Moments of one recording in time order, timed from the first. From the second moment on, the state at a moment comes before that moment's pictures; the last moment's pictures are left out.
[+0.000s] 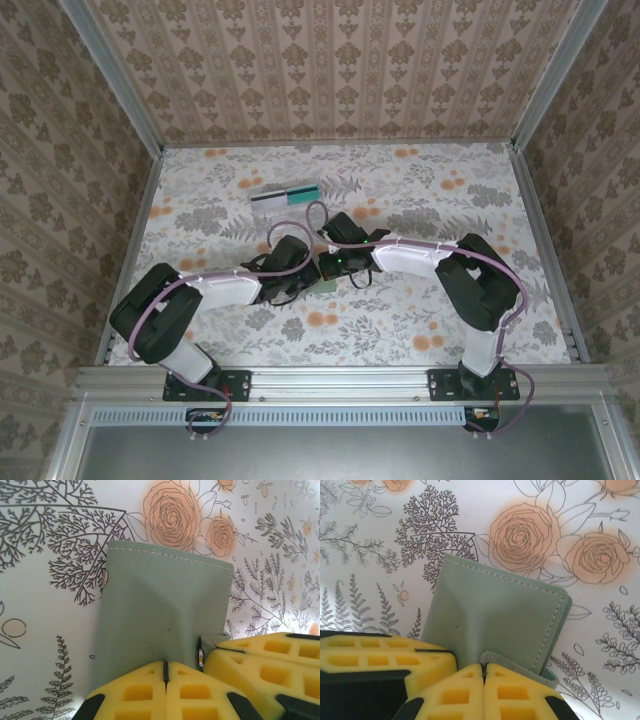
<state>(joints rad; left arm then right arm) -0.78 1.55 0.65 0.04 0.07 -1.10 0.73 1.84 1.12 -0.29 -0.16 0.45</state>
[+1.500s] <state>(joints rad) -0.61 0.90 0.65 -0.49 -0.14 -0.90 0.66 1.66 1.13 -0.09 -0.47 0.65</state>
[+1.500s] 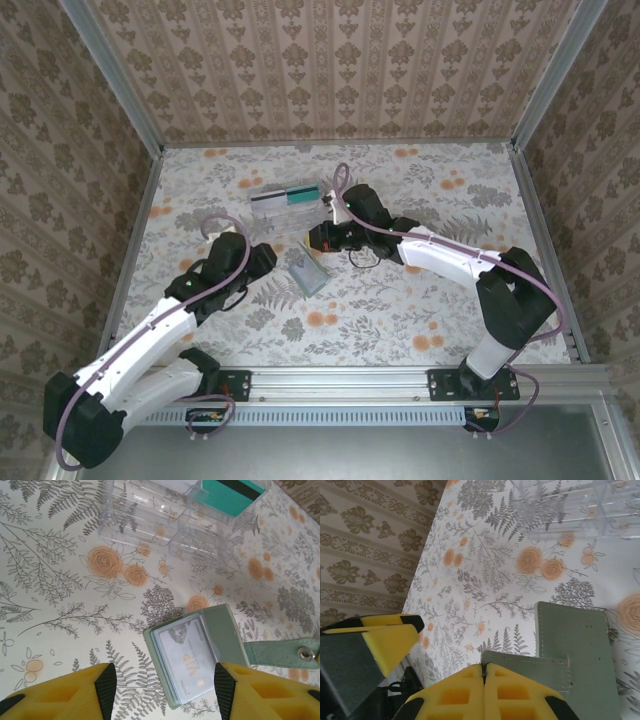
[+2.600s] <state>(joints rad) -0.64 1.06 0.65 -0.44 -0.07 -0.82 0.45 1.55 0.82 -0.20 -0.26 0.52</state>
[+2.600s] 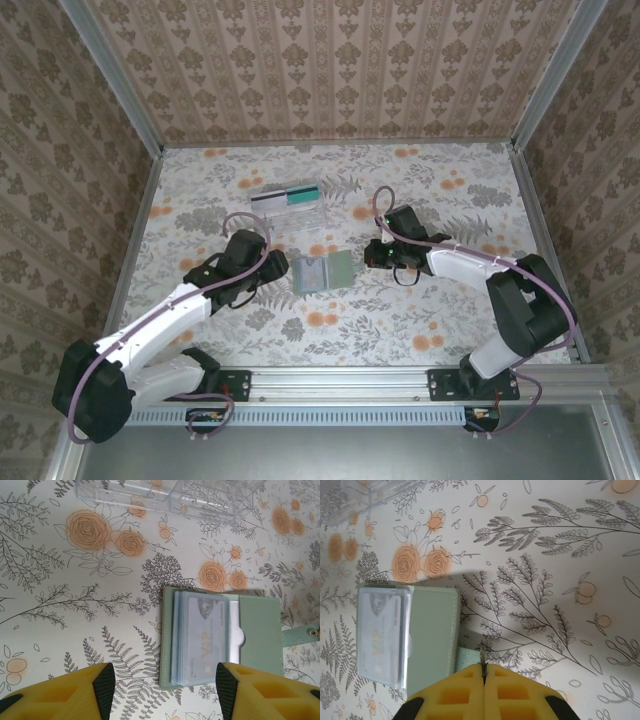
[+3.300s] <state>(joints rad) -0.69 1.12 0.68 -0.39 -0.05 -0.78 0.68 1.49 1.12 -0.41 0.00 0.37</state>
